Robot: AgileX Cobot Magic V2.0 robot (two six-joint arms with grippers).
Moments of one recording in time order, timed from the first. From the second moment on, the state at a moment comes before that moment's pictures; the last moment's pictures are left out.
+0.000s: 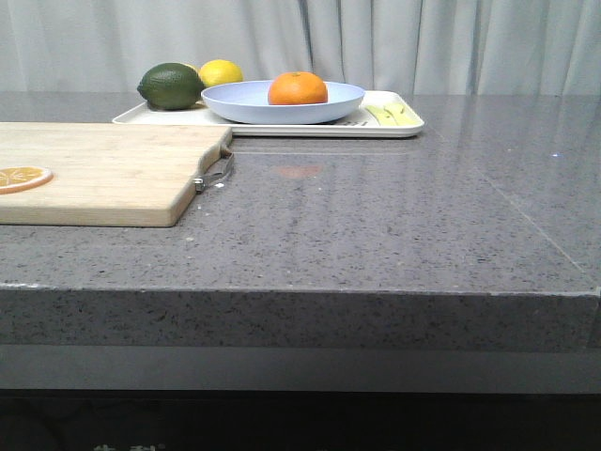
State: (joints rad) left arm -0.22 0.10 -0.45 0.09 0.59 -0.17; right arm 0.04 0.05 -0.37 -0.01 0.60 0.04
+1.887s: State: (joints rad) left arm -0.02 0.00 0.00 0.04 0.18 -0.17; right arm 0.04 0.05 -0.37 -0.01 0.59 0.04
